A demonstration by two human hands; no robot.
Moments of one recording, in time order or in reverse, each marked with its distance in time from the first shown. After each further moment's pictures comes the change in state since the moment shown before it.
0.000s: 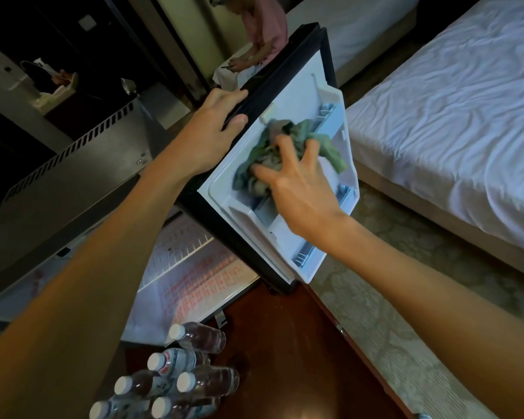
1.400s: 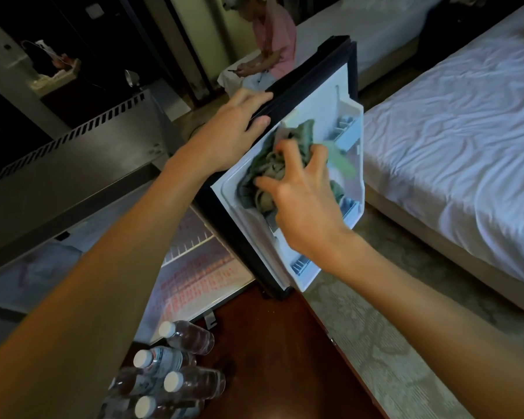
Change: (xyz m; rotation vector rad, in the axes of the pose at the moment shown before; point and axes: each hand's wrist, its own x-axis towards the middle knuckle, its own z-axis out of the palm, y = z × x) left_hand 0.001 0.000 0.004 0.006 0.009 0.046; right_hand -0.006 -0.029 -0.029 -0.031 -0.074 0.014
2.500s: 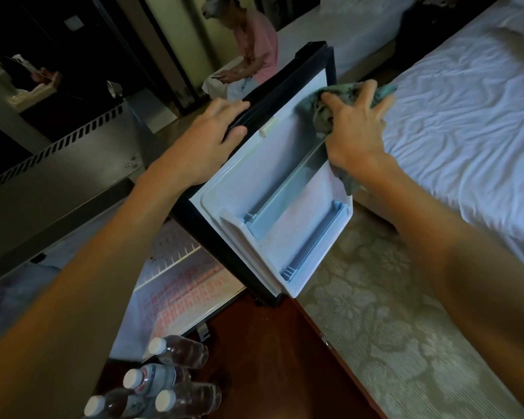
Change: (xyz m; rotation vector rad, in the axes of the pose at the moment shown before) left_hand -0.004 0.005 -0.002 0.021 -0.001 0.008; right_hand 0.071 0.119 -0.004 -0.035 -0.019 0.529
